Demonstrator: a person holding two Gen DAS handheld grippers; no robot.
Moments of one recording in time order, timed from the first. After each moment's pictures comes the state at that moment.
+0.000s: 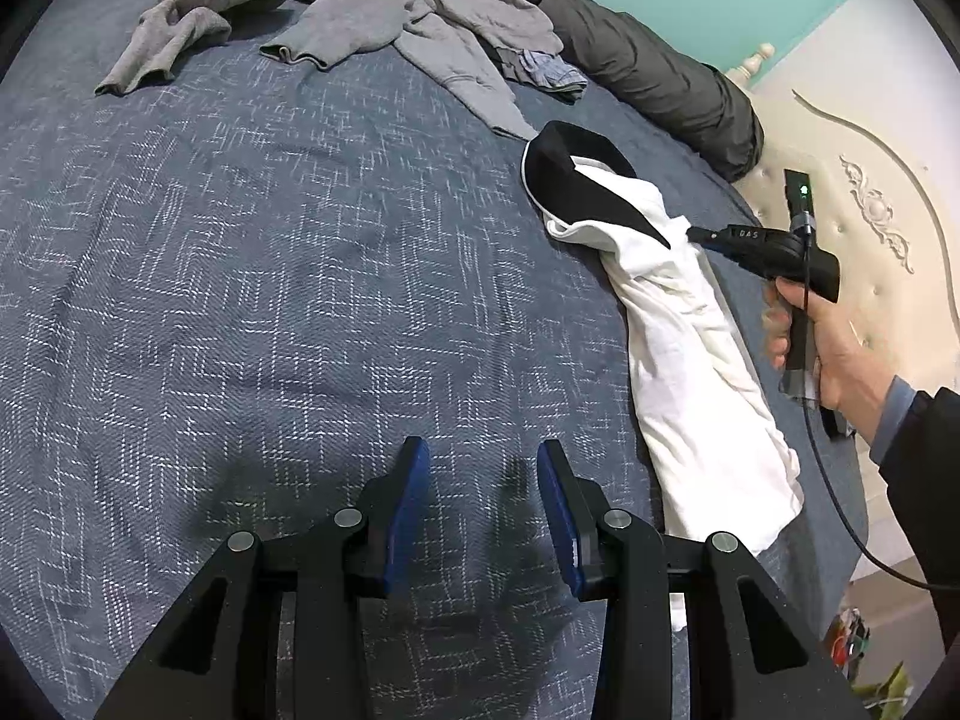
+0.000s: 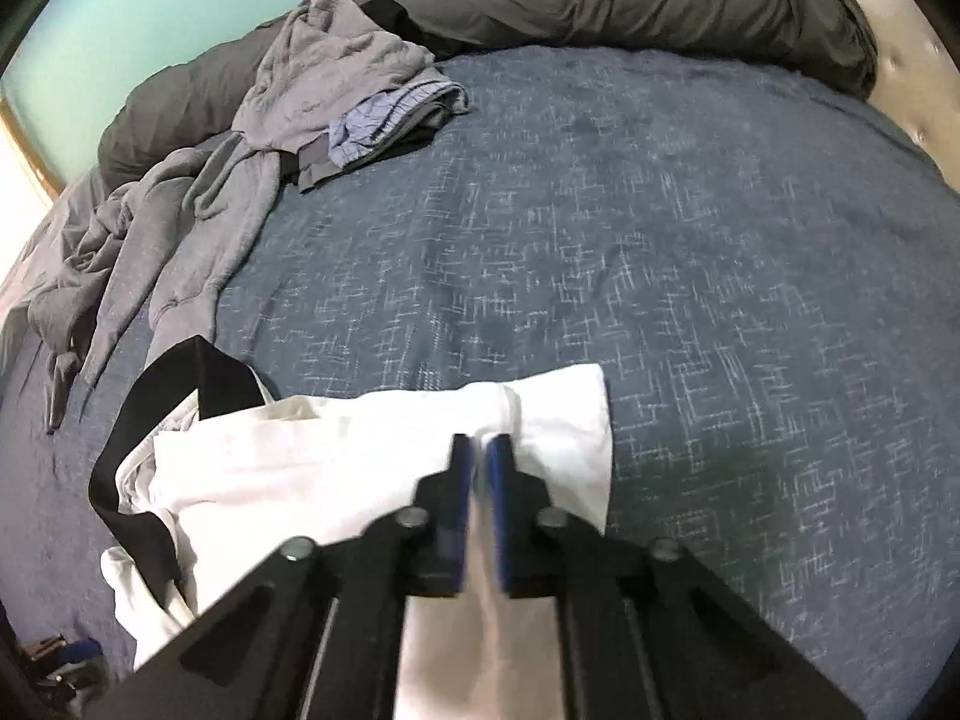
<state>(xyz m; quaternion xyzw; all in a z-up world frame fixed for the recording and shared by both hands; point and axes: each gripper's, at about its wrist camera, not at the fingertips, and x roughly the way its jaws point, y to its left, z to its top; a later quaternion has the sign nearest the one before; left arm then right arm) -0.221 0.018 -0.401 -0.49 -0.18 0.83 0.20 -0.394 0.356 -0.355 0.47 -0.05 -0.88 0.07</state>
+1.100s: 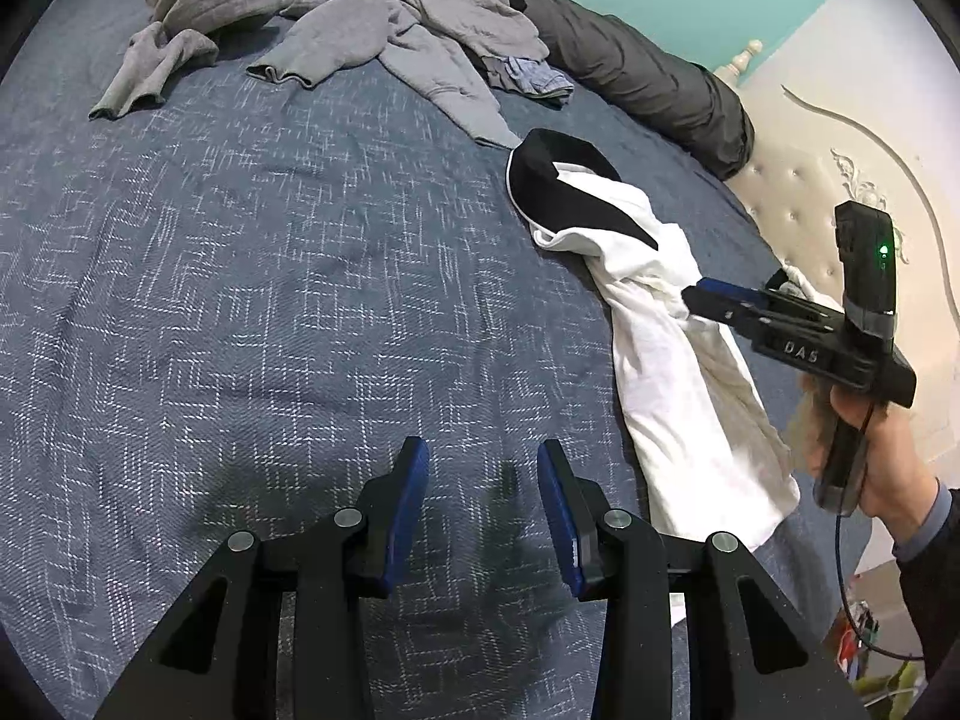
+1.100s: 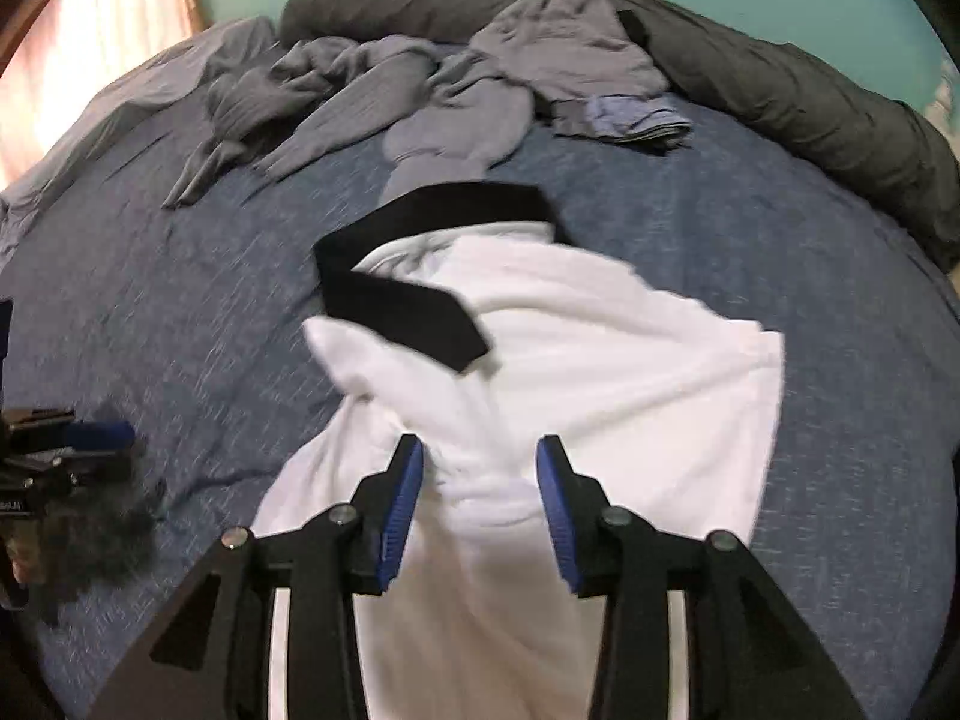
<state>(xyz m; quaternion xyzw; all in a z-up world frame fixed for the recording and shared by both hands) -0.219 0.022 -0.392 -0.48 -0.17 0.83 0.20 -0.281 0.232 -0.336 0.47 0.12 -0.86 0.19</state>
